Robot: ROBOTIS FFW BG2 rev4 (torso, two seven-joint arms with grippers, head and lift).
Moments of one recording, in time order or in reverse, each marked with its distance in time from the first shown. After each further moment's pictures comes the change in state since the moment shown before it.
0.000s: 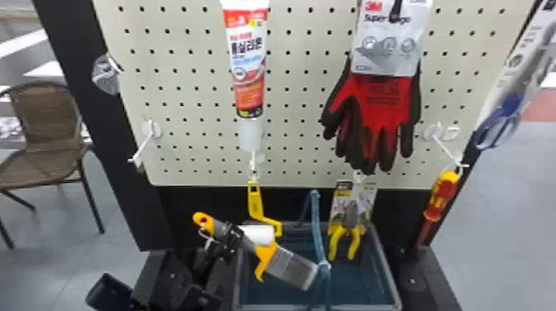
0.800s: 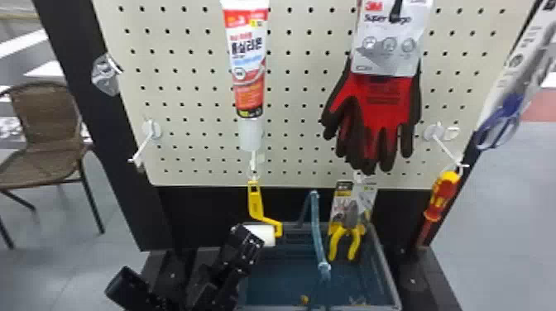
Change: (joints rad) left arm -0.029 0.025 -0.053 0.008 0.020 0.027 -0.019; right arm 0.000 0.000 0.000 0.000 -0.001 0.001 0.000
